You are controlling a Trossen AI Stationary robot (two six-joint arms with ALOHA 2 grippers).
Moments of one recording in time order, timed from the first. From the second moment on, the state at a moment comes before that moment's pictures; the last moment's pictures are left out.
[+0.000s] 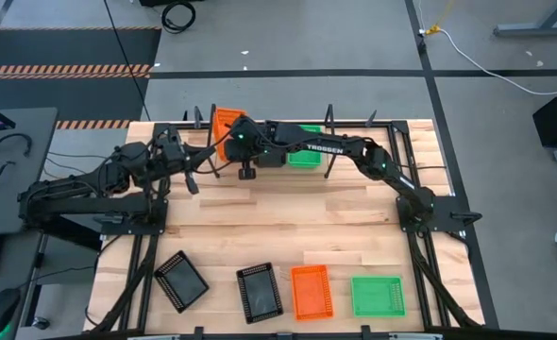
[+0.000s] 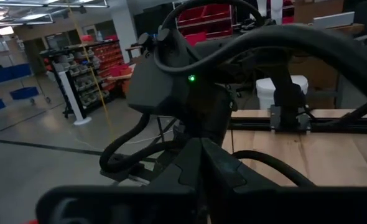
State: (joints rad) left arm 0.20 0.58 0.61 -0.03 -0.21 0.17; right arm -0.25 2.38 2.34 -0.69 0.03 -0.49
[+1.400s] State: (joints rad) left arm 0.20 0.58 0.62 -0.02 -0.21 0.20; right arm -0.28 2.41 2.32 -0.77 0.01 -0.49
